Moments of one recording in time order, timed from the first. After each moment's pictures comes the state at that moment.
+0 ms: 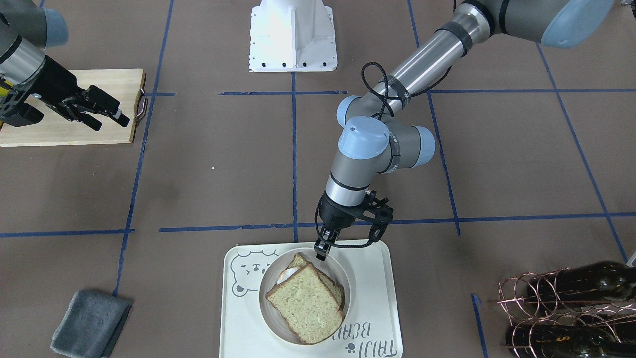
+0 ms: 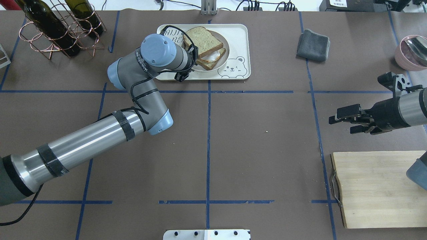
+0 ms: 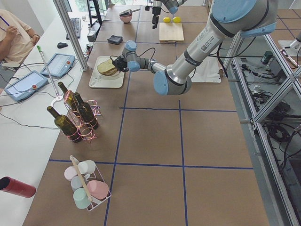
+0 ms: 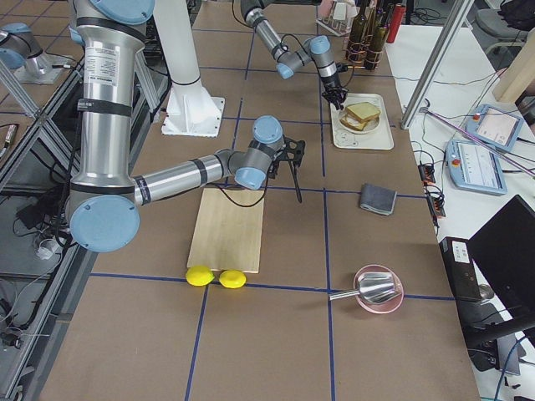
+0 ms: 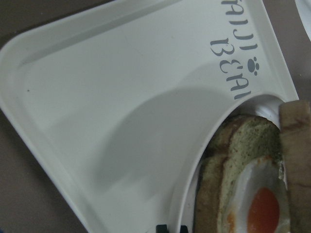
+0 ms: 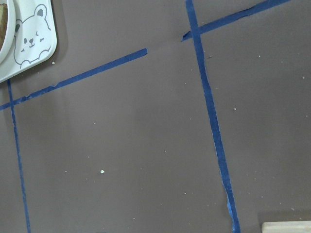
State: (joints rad) left arm -0.68 -2.50 -0.99 -2.30 -1.70 -2.17; right arm 0.88 -1.67 1.91 -0.72 2.26 1.41
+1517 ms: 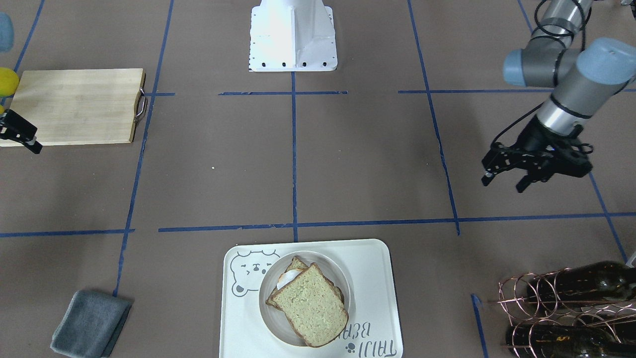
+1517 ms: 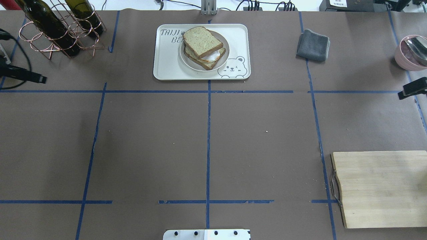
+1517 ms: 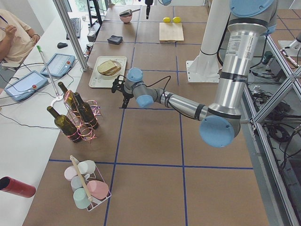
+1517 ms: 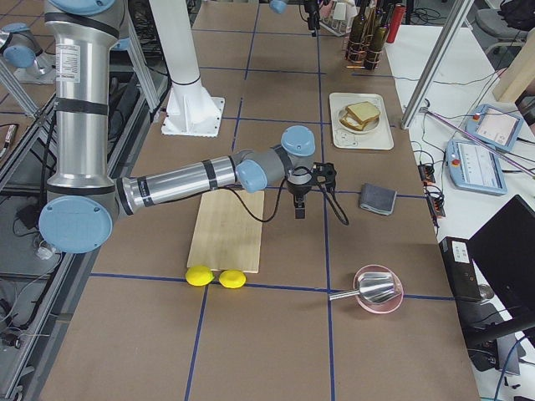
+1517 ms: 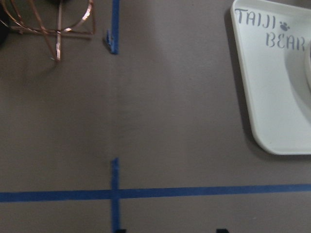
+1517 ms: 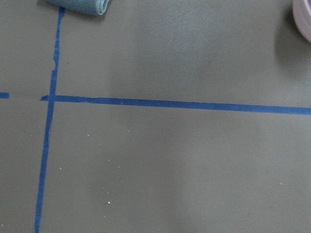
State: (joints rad) left arm -1.18 -1.63 -1.67 -2.20 -2.19 -0.46; right arm 1.30 -1.63 1.89 -1.45 2.32 0.38
